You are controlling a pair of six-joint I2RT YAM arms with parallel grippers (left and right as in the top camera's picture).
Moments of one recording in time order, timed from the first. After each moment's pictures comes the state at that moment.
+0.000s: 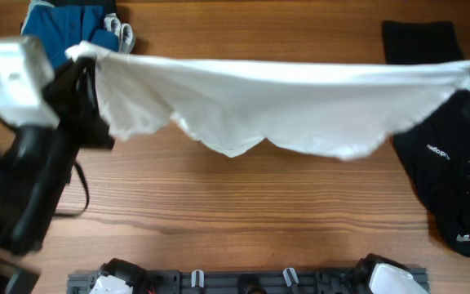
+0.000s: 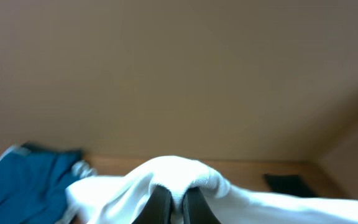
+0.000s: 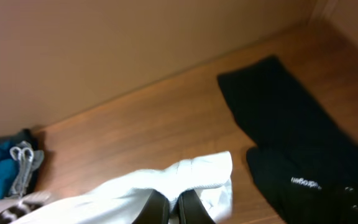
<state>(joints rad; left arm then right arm) -0.39 0.98 1.77 -0.88 -0.17 -0.25 -0.35 1.23 2.07 -1.40 -0.27 0.16</state>
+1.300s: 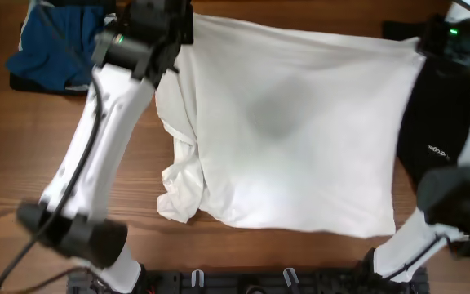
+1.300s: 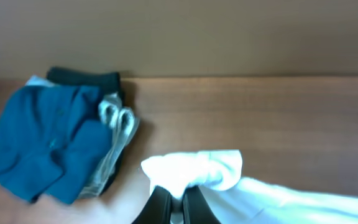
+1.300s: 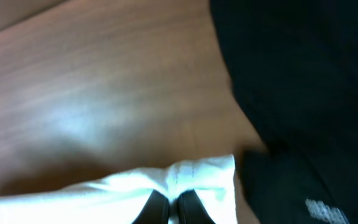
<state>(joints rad) -0.35 1.80 1.95 -0.85 -0.40 -0.19 -0.27 1.99 2.16 -1.29 -0.20 0.05</state>
